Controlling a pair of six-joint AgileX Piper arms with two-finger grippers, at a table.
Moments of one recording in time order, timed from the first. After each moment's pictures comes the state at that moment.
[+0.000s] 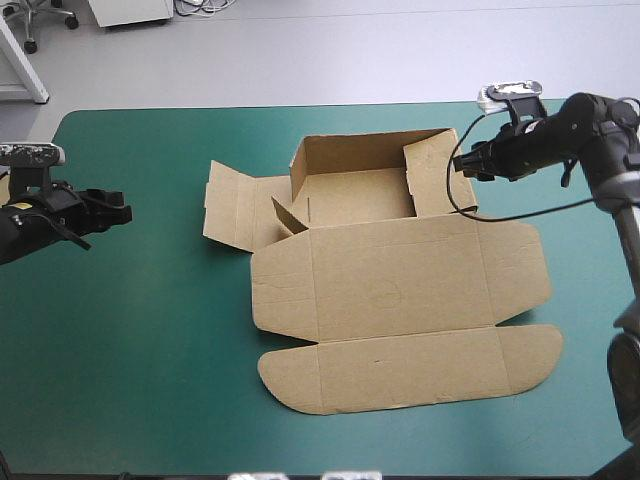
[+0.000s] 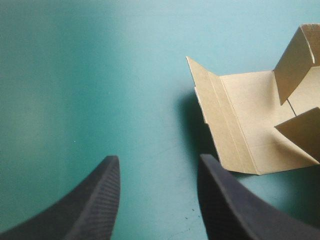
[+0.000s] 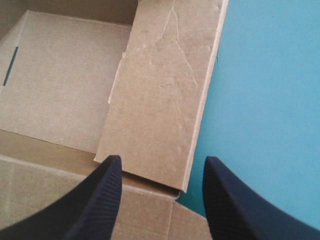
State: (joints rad) left arm 0.31 1.21 -1.14 -0.59 0.79 0.65; right arm 0.02 1.69 -1.70 0.33 1.05 -0.30
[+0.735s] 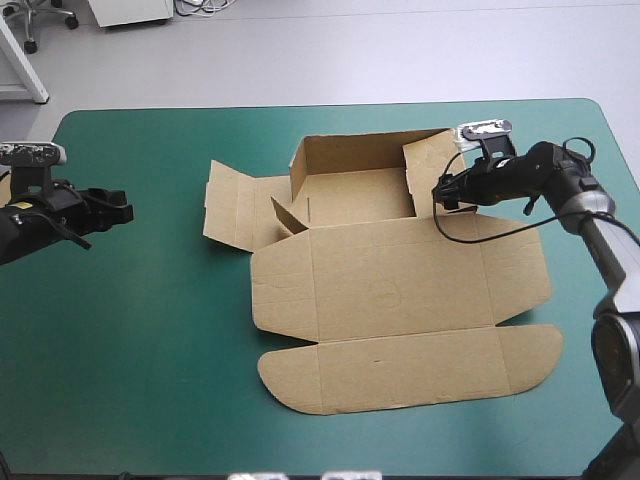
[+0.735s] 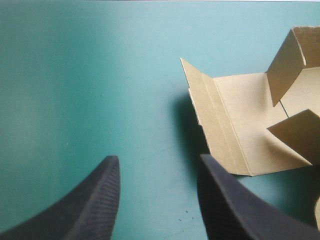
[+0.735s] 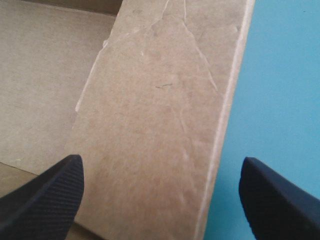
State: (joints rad) left arm 0.31 1.21 -1.14 -0.62 0.80 0.66; right arm 0.06 1.76 -1.44 0.45 0.70 -0.48
